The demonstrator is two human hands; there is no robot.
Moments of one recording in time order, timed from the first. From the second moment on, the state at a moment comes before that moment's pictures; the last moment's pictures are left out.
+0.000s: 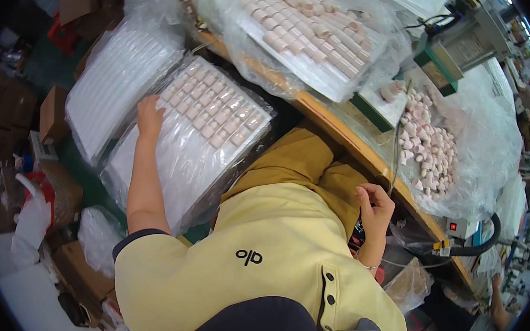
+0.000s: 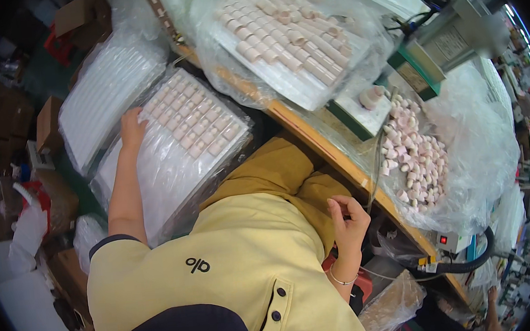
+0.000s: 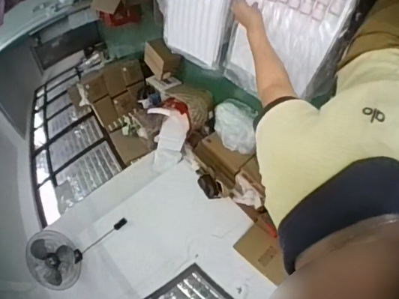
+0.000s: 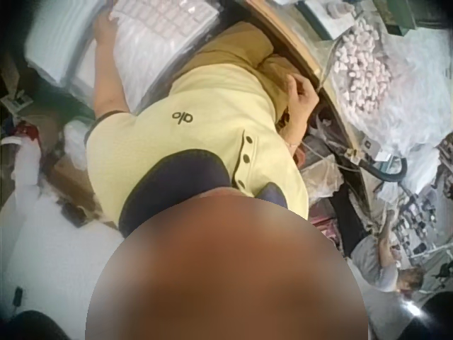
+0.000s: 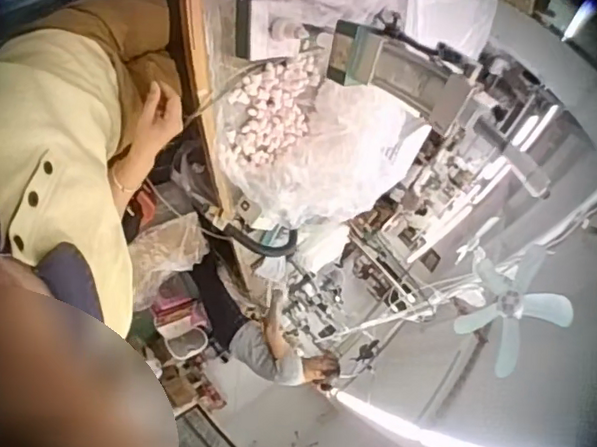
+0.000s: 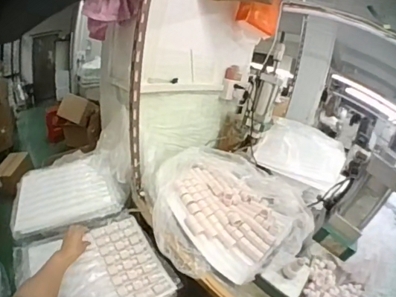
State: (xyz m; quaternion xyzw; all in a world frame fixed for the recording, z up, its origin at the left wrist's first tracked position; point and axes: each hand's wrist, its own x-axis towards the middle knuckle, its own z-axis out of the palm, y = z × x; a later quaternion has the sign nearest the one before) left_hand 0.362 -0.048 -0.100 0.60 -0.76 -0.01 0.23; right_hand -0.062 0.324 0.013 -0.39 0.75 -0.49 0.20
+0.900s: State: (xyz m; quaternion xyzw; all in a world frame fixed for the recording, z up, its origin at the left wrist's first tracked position) left_hand 0.387 -0.035 -0.178 0.54 -0.75 -0.01 0.38; right_hand -0.105 0.357 0.019 -0.35 0.80 -0.47 0.08
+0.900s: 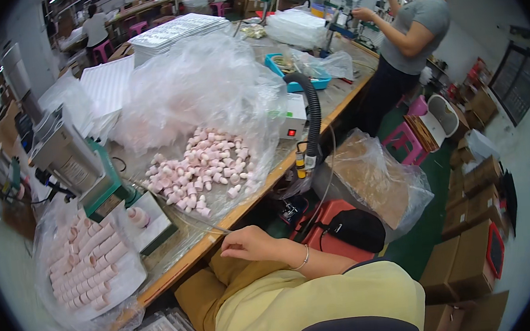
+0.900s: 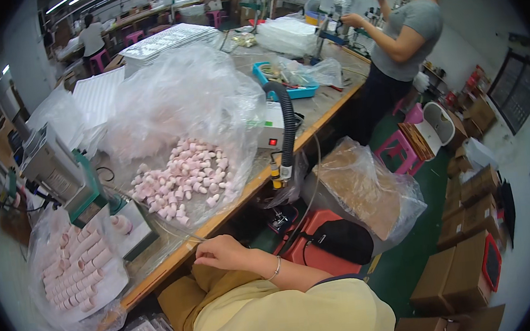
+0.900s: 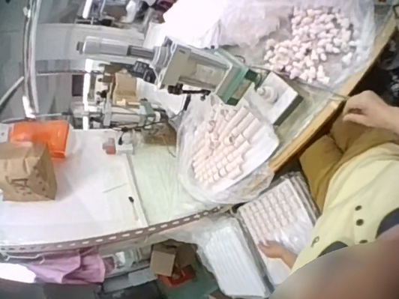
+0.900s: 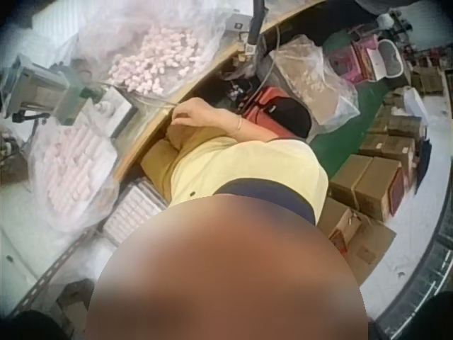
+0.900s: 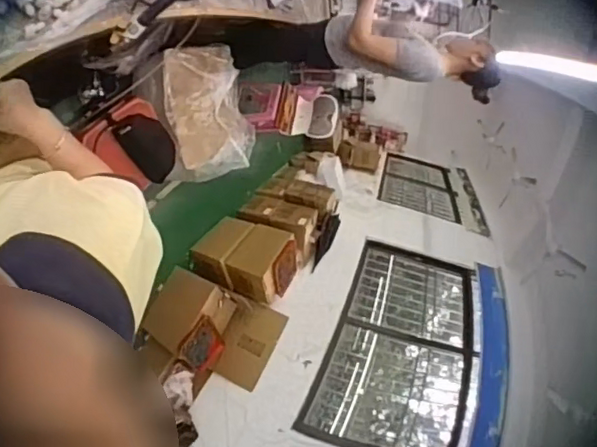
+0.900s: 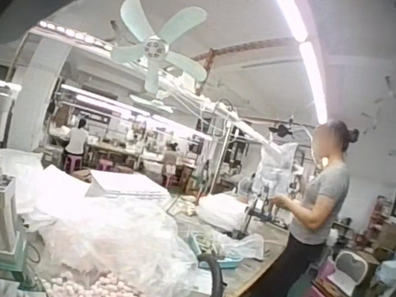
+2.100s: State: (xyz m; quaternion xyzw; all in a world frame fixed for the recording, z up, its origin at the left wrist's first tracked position) left_hand -0.004 -0.059 -0.008 0.14 -0.95 0.08 0.27; right_hand -0.213 0.329 -0.012 -0.17 0.91 -0.35 -0.14
